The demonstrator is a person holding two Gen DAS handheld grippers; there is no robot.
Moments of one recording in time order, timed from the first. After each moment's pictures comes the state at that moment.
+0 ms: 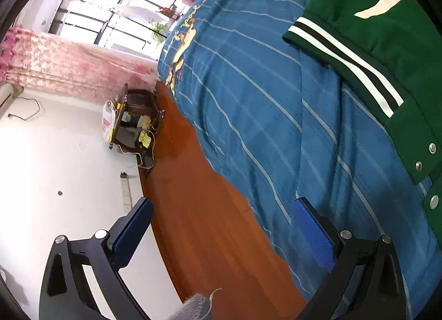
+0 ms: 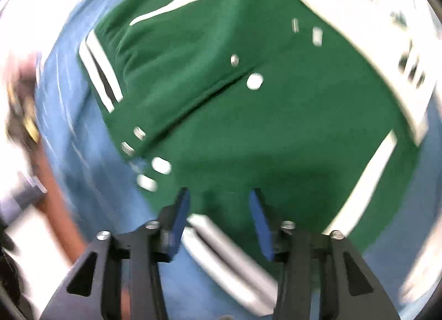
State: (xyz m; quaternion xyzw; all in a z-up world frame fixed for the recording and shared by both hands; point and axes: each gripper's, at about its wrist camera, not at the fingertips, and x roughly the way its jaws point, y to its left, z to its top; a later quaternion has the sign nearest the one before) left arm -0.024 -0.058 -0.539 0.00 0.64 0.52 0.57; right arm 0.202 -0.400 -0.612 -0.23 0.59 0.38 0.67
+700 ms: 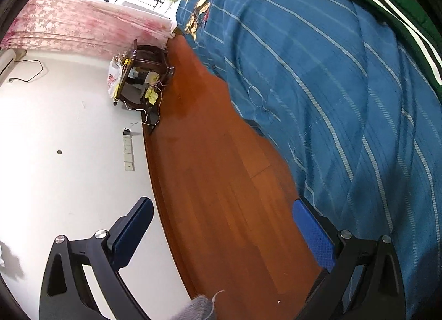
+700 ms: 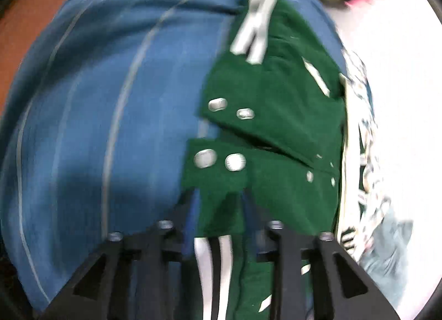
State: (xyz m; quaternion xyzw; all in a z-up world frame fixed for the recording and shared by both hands) left arm -0.093 -0.025 -0.553 -0.06 0.67 0.55 0.50; right arm 0.018 -0.270 -0.679 -0.60 0.25 0.43 0.63
